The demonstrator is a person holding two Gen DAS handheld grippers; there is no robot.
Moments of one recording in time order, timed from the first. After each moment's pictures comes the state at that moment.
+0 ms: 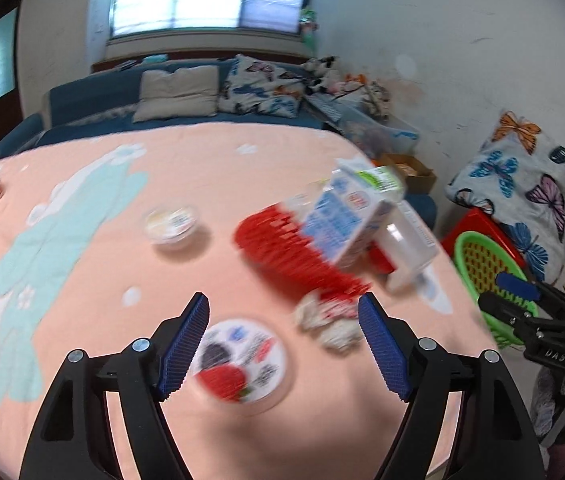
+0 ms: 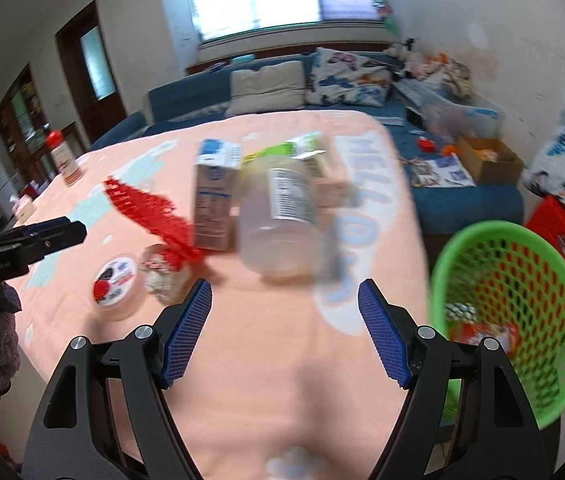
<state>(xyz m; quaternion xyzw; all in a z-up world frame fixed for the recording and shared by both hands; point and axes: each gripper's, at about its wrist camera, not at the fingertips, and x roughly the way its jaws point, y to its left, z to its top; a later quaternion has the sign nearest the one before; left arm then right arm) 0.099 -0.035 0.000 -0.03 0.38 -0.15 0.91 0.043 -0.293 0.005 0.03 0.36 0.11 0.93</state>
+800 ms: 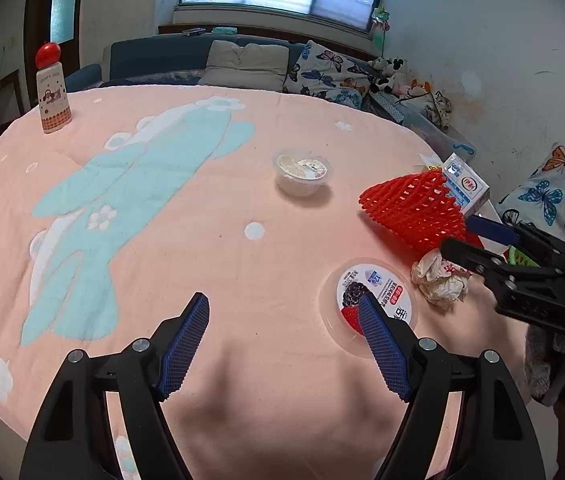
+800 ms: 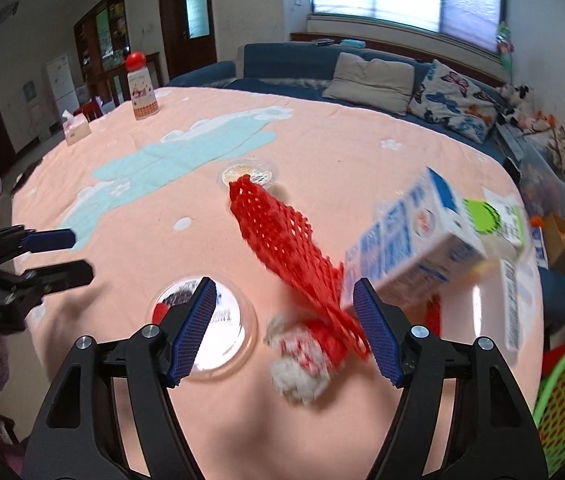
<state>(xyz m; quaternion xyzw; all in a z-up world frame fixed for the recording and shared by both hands) 0.078 0.062 -0.038 -0.08 0.41 -0.06 0.91 0.119 -0.142 -0.011 -0.10 0.37 0.25 0.89</state>
